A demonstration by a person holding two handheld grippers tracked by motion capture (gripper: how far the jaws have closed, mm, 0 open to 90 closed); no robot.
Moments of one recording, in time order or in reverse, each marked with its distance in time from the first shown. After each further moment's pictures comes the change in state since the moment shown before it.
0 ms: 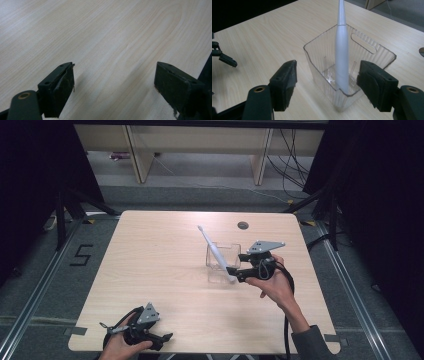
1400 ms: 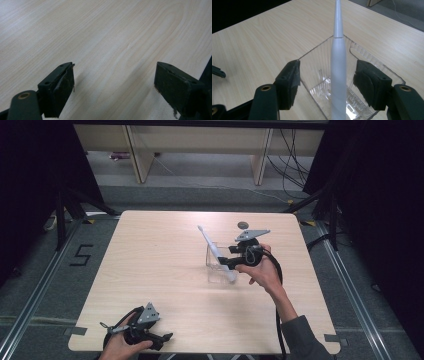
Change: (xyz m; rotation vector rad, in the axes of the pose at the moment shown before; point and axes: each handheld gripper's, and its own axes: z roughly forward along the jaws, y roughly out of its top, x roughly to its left) left arm 0.000 0.000 0.001 0.003 0.002 -0.005; right arm -0.016 0.026 0.037 0.032 0.005 -0.019
